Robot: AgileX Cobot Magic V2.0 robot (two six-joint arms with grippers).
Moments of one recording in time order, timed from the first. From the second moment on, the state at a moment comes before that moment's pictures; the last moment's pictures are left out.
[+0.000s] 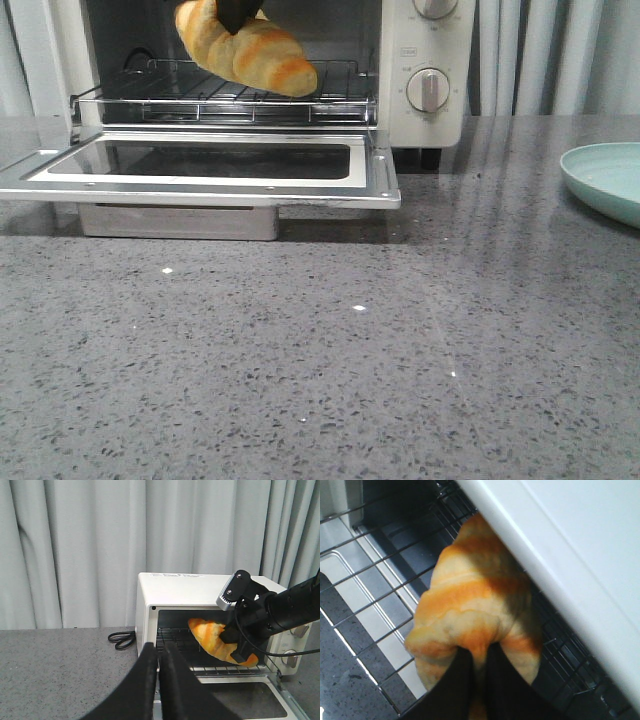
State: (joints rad) left arm -0.31 0.30 -0.89 0.18 0.67 -0.24; right arm 0.70 2.06 -2.11 -0.34 0.90 -0.10
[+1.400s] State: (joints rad) left arm -0.20 0.05 -0.82 0.19 0.69 -0.24; right arm 0.92 1.94 -2.11 -0.33 1.23 -0.10
